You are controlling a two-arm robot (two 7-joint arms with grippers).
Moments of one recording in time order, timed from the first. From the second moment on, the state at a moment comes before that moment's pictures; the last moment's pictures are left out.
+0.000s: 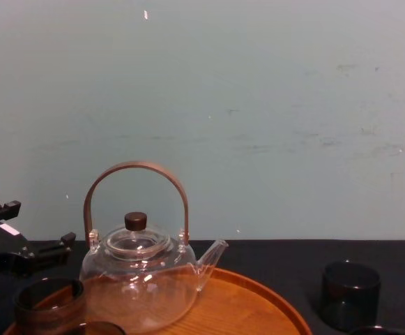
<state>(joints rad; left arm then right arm) -0.20 0.60 0.45 -1.41 -0.25 -0.12 0.03 0.13 0.67 -0.43 -1.50 0.40 0.13 0.59</state>
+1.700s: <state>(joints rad) -0.20 0.60 0.45 -1.41 -0.25 -0.12 0.03 0.31 0.65 -0.51 -1.54 0.42 0.07 0.70</state>
